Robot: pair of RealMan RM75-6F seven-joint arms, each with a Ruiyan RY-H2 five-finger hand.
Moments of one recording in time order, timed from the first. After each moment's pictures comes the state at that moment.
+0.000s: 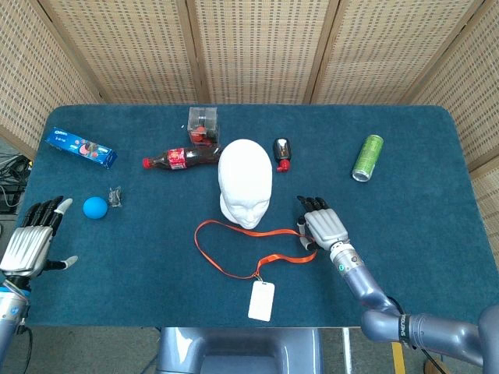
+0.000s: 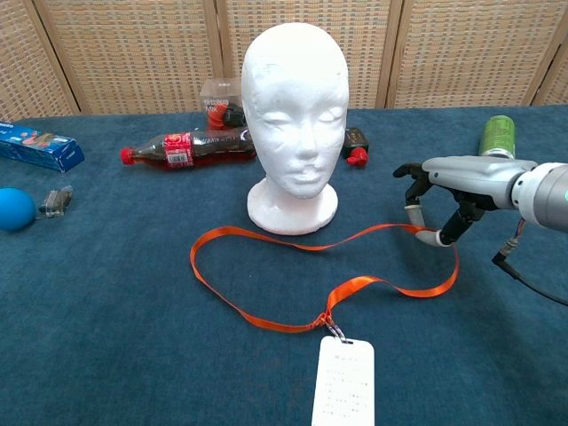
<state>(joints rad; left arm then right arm) -0.27 -1.10 -0.10 -1.69 1.32 1.20 0.15 0.76 -1.49 0.12 -1.53 -0.92 0.91 -0.36</state>
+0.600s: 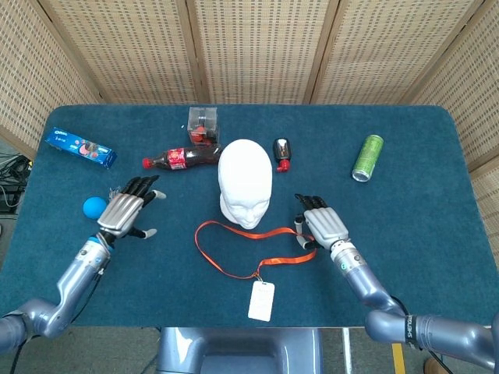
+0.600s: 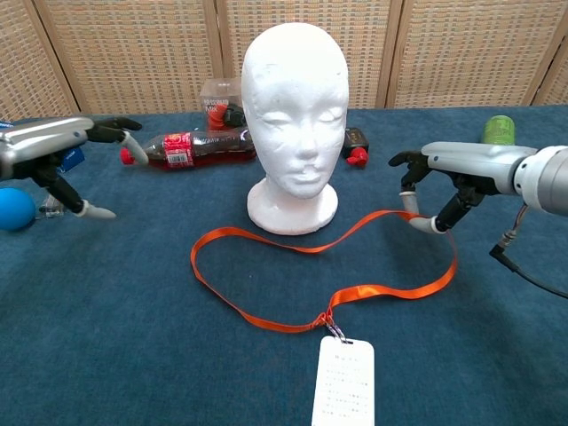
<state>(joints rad) -0.61 -1.46 -0.18 -1.33 1.39 0.91 -0.02 0.76 -1.45 0.16 -1.58 -0.91 0.88 -0.30</state>
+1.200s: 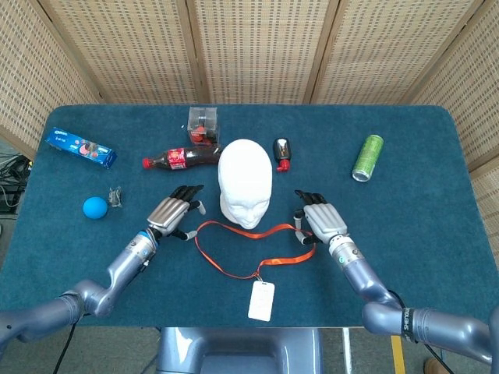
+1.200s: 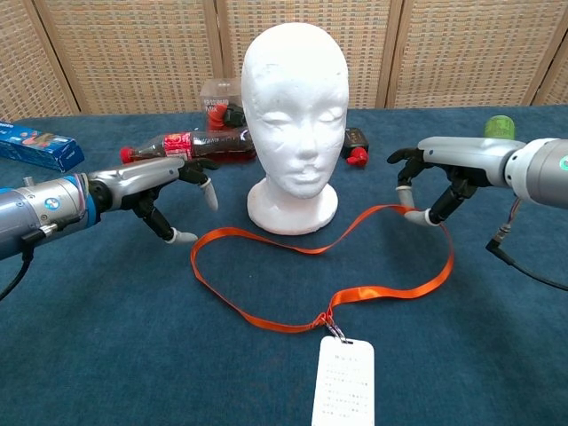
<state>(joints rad) -0.77 -1.71 -0.18 -1.08 1.38 0.77 -0.13 0.79 -1.45 0.19 -1.56 -0.84 0.85 -0.29</state>
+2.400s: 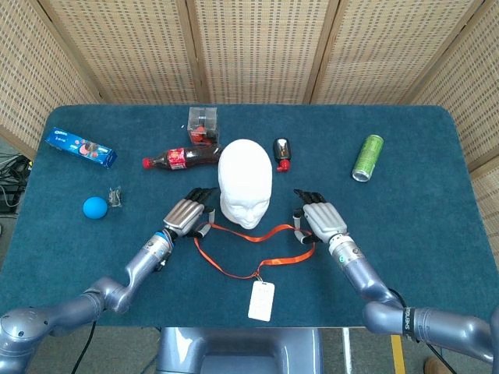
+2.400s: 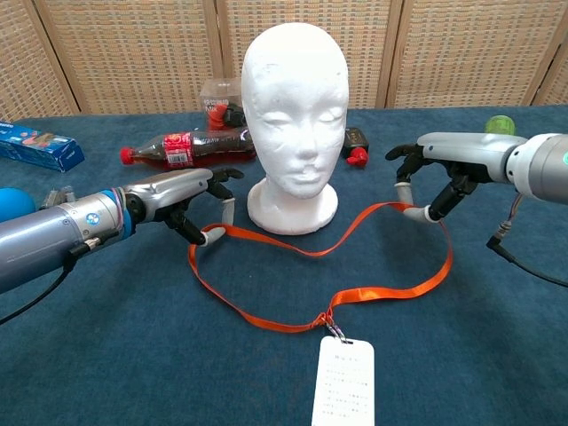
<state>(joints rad) -0.83 -1.83 -0.14 -0.92 1.41 0.82 -0.21 0.79 -1.43 0.18 -1.58 -0.86 0.85 -0.26</state>
